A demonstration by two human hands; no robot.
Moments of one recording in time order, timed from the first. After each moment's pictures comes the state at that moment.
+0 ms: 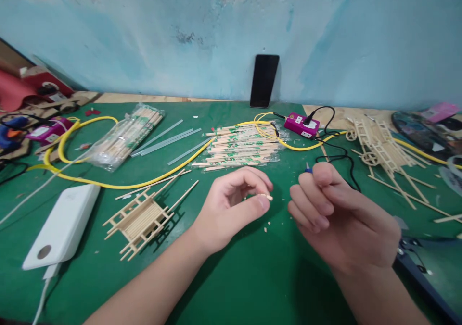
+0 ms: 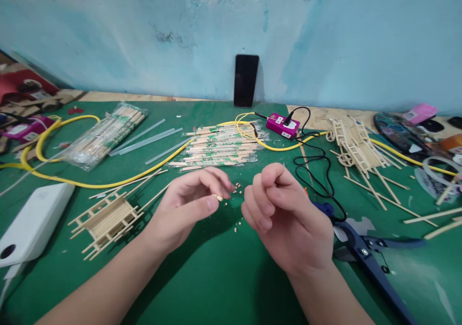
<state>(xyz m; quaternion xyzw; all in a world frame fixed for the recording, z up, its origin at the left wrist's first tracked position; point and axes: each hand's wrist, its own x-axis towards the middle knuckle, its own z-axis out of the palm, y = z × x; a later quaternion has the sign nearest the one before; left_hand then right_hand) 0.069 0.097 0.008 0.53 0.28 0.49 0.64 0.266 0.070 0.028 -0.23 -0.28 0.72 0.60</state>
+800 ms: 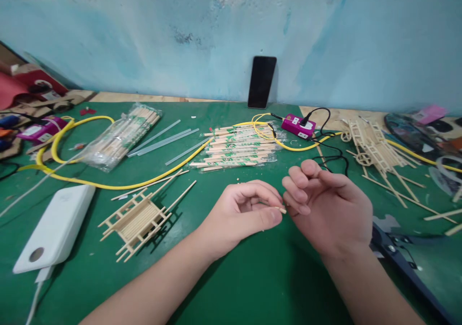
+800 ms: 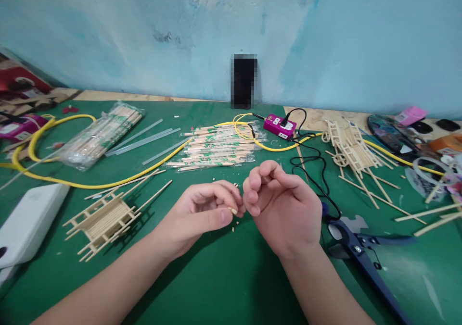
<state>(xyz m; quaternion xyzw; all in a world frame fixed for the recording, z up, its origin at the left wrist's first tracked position) 0.081 0.090 0.003 0.44 0.27 0.41 0.75 0.272 0.086 0.020 -0.33 -0.24 0.69 0.59</state>
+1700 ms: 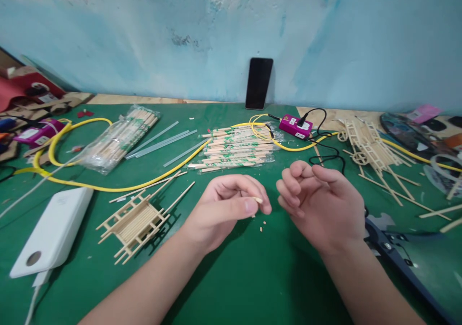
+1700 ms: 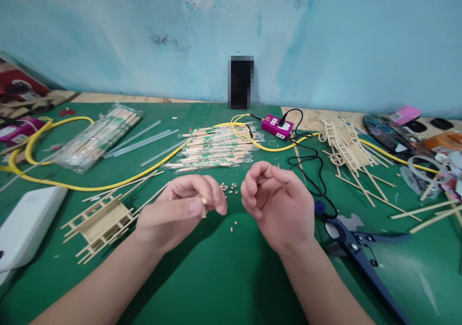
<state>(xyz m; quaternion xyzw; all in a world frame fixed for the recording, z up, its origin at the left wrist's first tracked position) 0.067 0.100 0.013 0.43 0.24 0.46 0.74 0.274 0.090 0.023 -0.35 -0.27 0.70 0.56</state>
